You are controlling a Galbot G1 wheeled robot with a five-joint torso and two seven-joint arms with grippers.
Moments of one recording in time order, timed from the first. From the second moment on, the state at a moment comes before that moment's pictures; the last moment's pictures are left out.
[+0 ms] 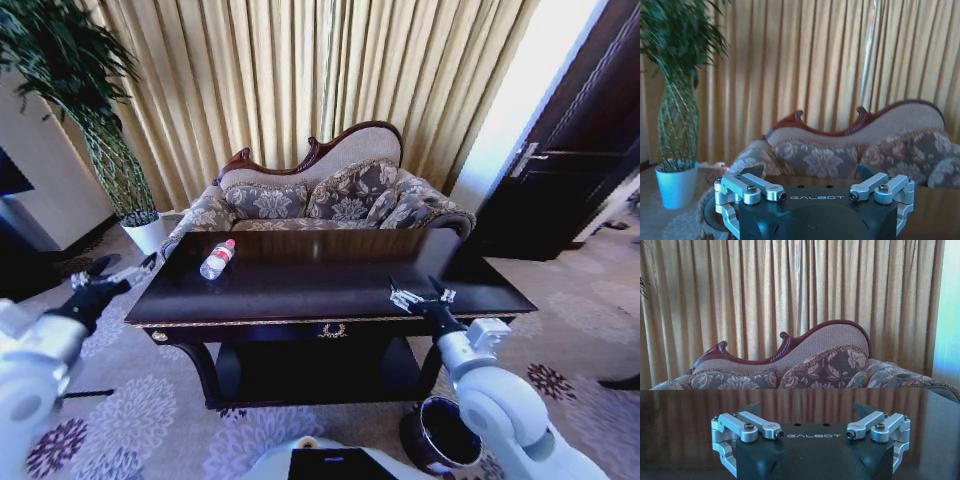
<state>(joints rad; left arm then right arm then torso) 1.50 -0.87 -1.22 -2.38 -1.13 0.67 -0.24 -1.59 1.01 0.60 2.47 0.61 -0.39 0.40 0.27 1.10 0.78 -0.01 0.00</state>
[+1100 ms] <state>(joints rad) 1.17 -0.74 -0.72 -2.21 -1.22 0.71 -0.47 -1.58 1.00 0.59 2.40 0.57 -0.37 0.39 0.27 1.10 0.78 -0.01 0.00</state>
